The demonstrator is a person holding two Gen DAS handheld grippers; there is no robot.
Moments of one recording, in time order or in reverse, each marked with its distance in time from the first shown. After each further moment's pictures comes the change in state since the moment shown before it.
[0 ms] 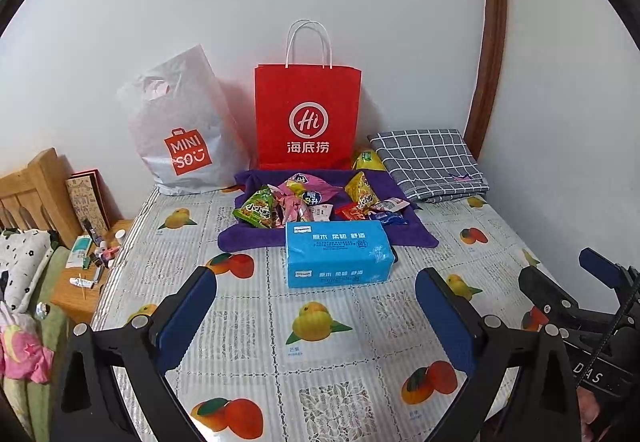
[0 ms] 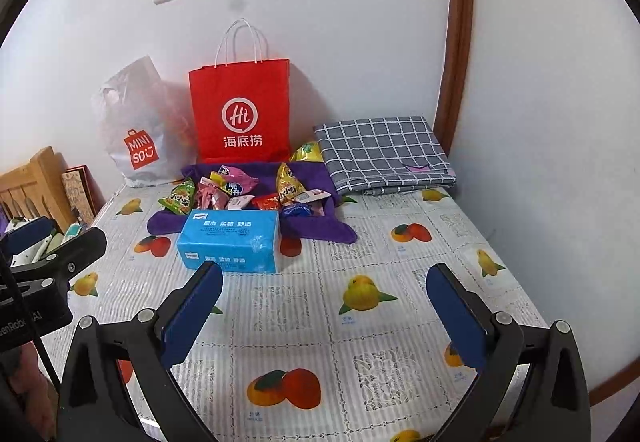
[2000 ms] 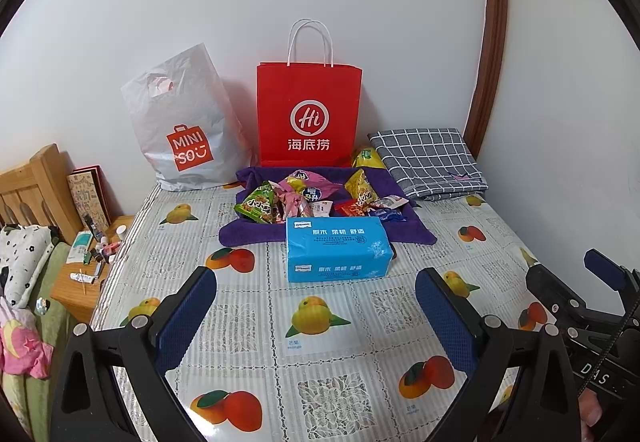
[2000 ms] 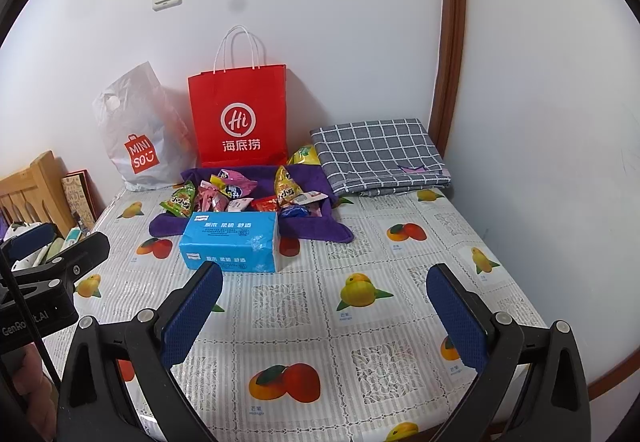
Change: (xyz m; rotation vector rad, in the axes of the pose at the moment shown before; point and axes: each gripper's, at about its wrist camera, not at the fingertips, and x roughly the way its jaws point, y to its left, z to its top) left arm -0.004 0.000 -0.004 -0.007 0.004 0.000; right arm -0.010 -0.003 -0.004 0.007 -0.010 -0.009
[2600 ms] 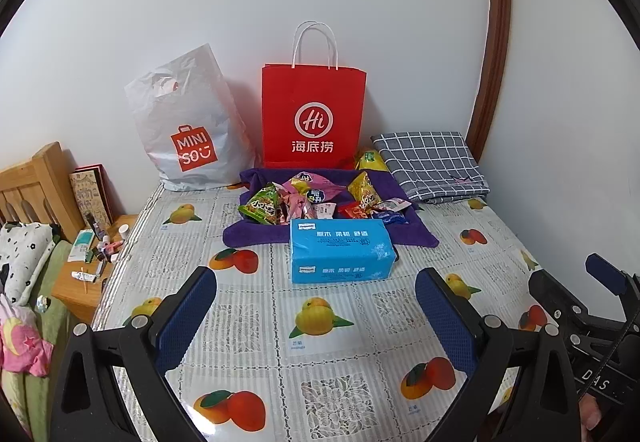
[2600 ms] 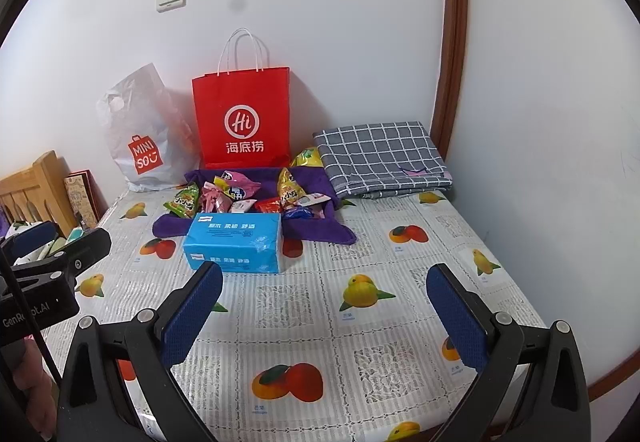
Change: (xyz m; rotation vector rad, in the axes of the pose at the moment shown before) left arm -0.003 0.004 0.000 -0.007 -0.004 0.003; right arm -0.005 0.004 0.002 -0.003 -0.007 0.007
